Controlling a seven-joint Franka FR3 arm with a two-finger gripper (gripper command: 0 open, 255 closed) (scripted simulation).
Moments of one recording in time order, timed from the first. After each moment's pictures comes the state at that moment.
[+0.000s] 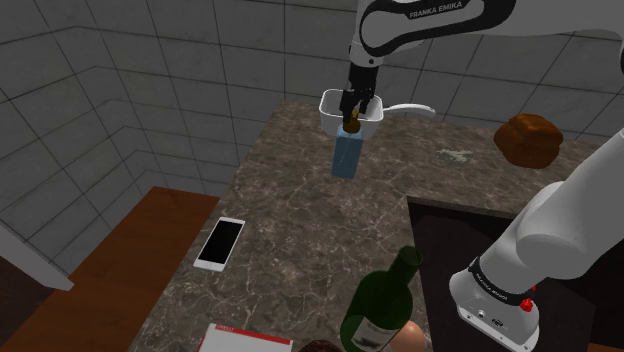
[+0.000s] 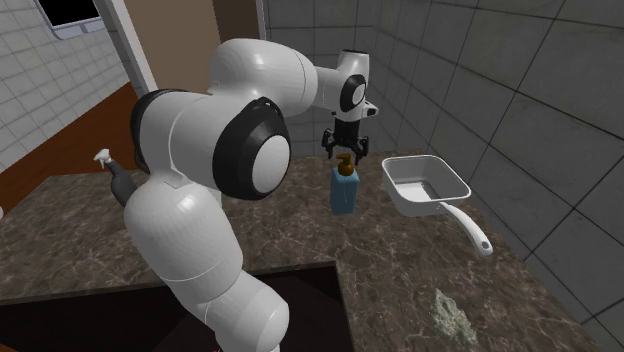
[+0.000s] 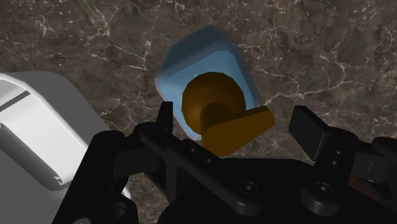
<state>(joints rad) 0.03 -0.07 -0.01 -1.99 0.01 1.92 -0.13</state>
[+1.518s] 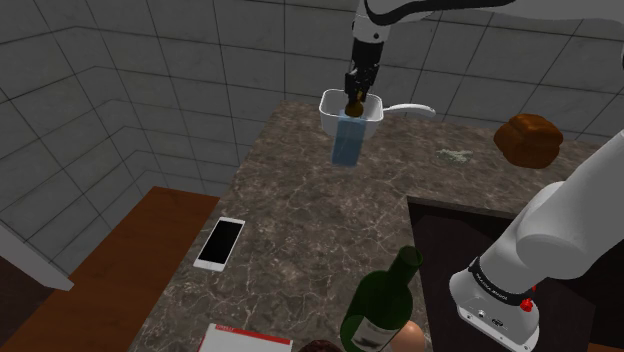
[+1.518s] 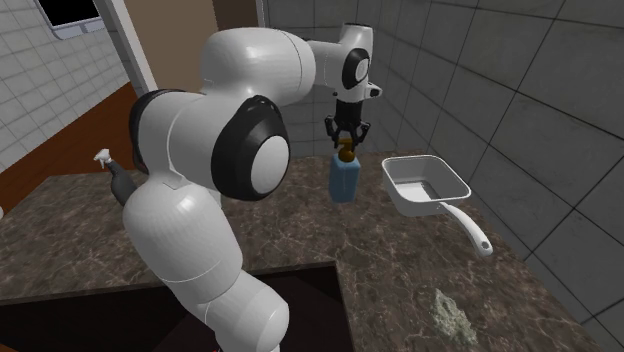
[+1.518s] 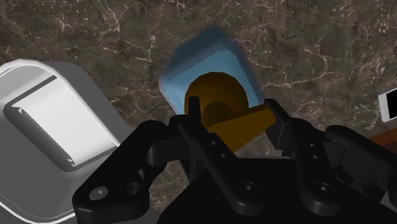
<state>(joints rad) 0.03 -0.08 -0.01 -1.85 0.01 1.77 -0.12</state>
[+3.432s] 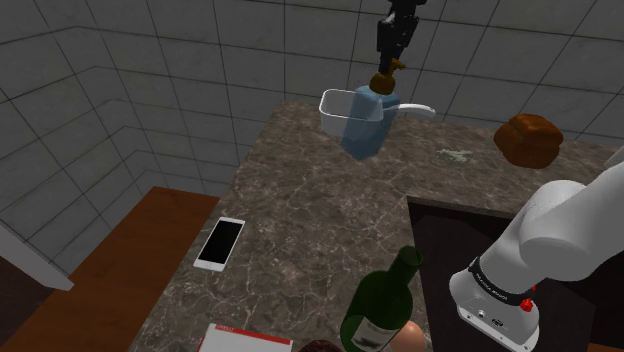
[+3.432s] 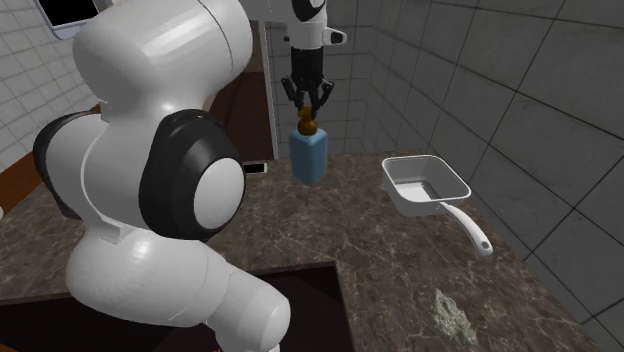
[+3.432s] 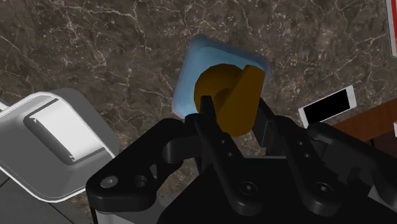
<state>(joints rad) 0.09 -0.32 0.08 -1.73 0.03 1.41 0.02</state>
